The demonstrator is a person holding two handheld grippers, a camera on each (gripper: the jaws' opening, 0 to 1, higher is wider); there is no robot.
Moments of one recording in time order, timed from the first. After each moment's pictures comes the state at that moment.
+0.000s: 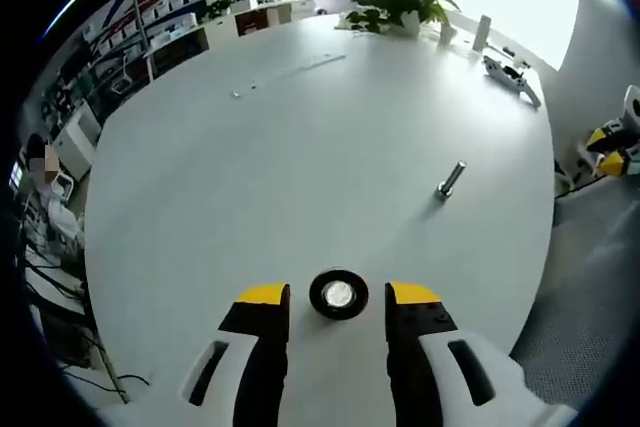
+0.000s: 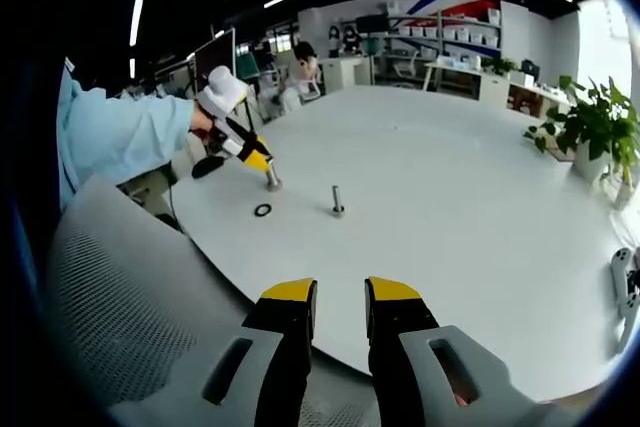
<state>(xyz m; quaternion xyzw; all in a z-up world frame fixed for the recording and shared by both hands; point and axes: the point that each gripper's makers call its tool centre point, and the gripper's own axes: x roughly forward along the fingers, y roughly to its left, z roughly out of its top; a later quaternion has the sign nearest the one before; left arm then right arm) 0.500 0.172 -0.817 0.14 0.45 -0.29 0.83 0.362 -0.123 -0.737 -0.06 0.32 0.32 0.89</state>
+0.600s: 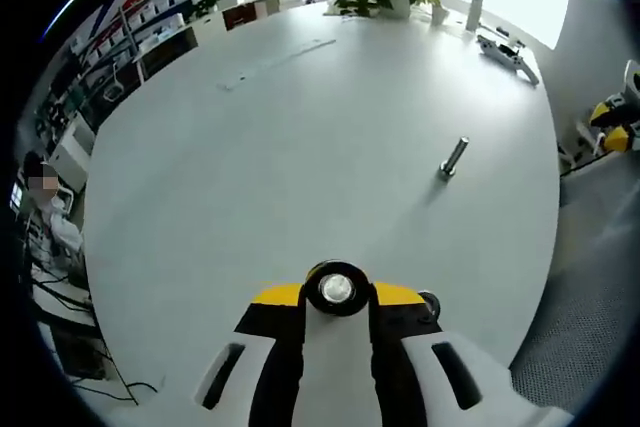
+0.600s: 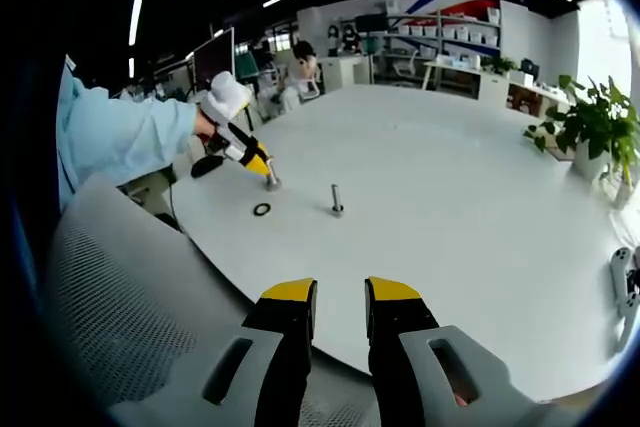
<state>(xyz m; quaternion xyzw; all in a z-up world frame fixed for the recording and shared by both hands) 0.498 0.175 -0.825 0.18 0.46 -0.29 0.82 0.362 -0.124 -0.738 -0.06 0.32 0.32 0.89</state>
